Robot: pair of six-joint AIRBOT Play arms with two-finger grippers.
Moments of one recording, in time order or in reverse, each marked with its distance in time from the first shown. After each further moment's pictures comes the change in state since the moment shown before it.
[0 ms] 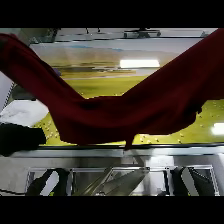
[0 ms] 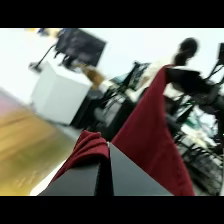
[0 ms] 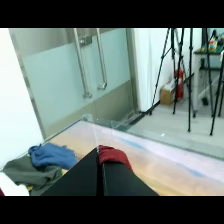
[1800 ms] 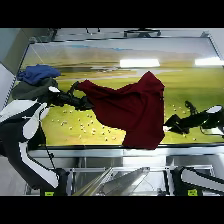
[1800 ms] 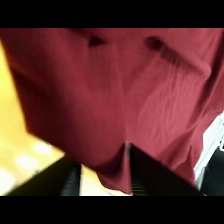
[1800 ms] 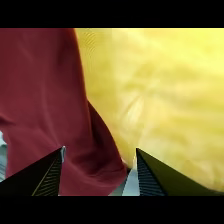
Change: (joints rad) left arm -0.412 -0.920 -0.158 0.728 0.282 0.011; right arm 0.144 -0.528 -0.998 -0.691 -0.065 0.167
